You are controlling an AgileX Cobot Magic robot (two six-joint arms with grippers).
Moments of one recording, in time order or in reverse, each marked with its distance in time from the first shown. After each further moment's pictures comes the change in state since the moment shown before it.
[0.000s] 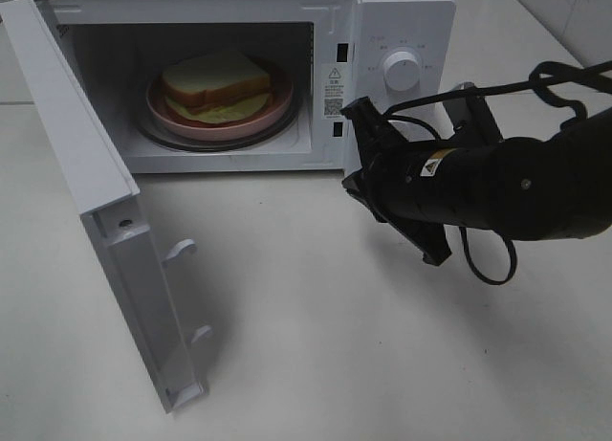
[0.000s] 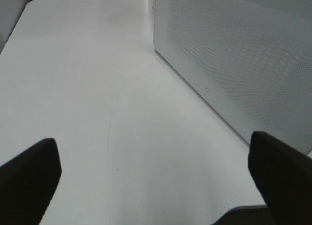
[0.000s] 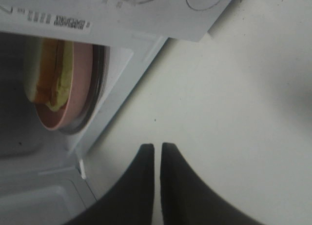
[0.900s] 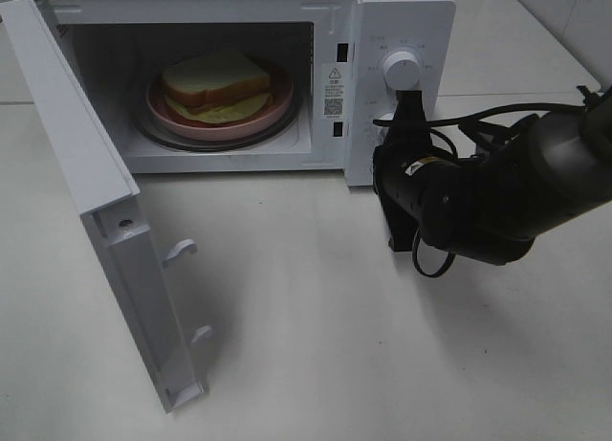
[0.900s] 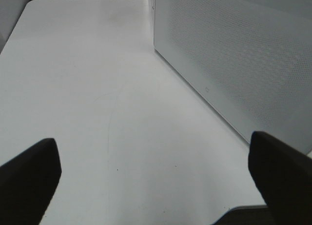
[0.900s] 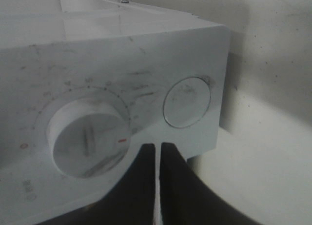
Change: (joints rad) left arm 0.000 0.000 0.000 0.000 0.000 0.000; right arm -0.010 0.260 -0.106 0.321 -0.393 0.291
